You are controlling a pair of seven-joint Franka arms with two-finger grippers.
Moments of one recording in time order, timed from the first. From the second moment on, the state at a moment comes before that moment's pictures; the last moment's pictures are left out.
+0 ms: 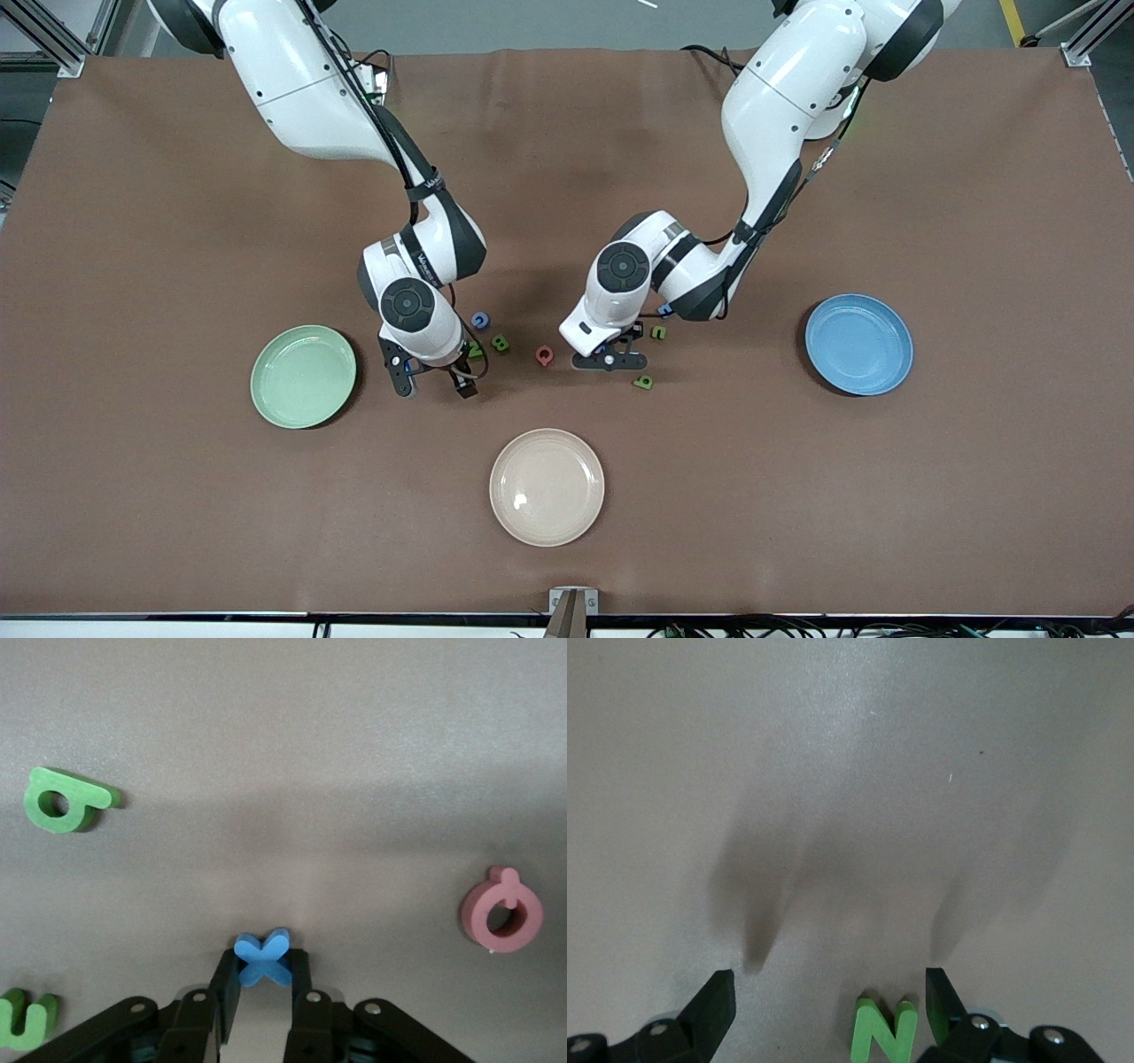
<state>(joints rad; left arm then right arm) -0.53 0.82 -0.23 -1.55 0.15 2.37 -0.78 0.54 0.69 -0.05 -1.70 0.06 2.36 1.62</state>
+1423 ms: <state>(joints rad) 0.01 0.17 -0.24 -2.15 0.17 2.22 -0.23 0.60 0.71 -0.06 -1.70 0.06 2.37 1.69</state>
